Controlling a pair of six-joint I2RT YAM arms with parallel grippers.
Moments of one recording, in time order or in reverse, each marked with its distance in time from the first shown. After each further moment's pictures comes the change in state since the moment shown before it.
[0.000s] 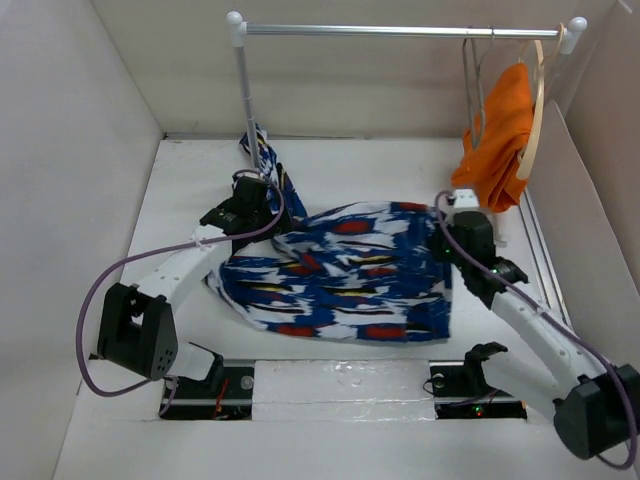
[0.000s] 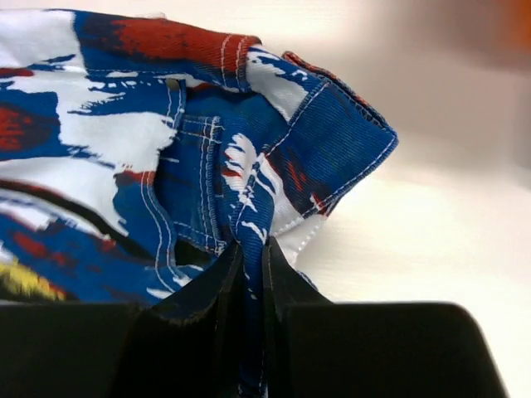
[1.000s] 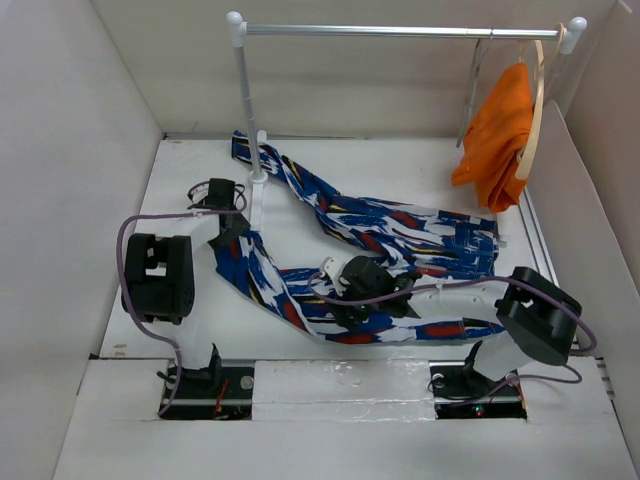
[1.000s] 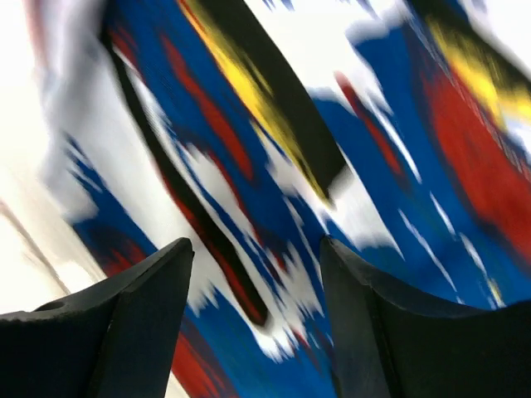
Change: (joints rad) left arm 0.310 0.294 -0.022 0.141 -0.113 -0.167; right arm 0.580 0.509 0.048 0.068 -0.253 -0.177
